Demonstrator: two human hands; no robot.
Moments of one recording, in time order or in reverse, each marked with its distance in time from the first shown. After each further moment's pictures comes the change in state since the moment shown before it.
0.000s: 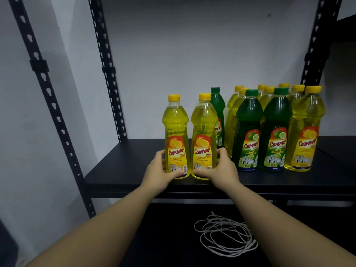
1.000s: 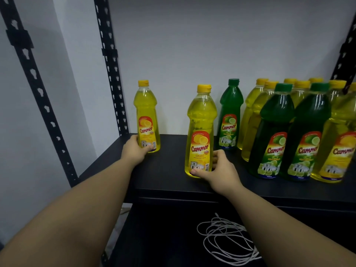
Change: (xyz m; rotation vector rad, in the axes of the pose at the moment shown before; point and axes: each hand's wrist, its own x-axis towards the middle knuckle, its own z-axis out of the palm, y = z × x) left_hand 0.125 -0.087 -0.077 0.167 0.219 -0.205; right_hand 0.022 -0.020 0.037 0.002 -0.154 0.061
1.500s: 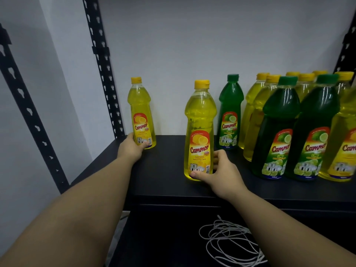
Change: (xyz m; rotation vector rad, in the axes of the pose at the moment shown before) left_hand 0.037 -0.010 0.014 0.028 0.035 -0.003; right_hand 0.004 0.006 0.003 0.006 0.012 -0.009
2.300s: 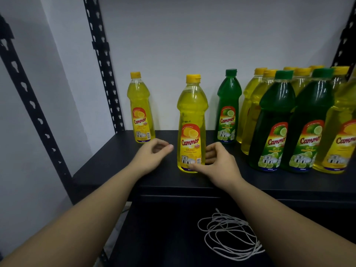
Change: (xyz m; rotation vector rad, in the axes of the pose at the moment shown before) left_hand -0.102 0.047 0.003 -0.212 -0.329 0.219; right_hand -0.005 -0.002 -0.003 0.041 0.009 -0.077
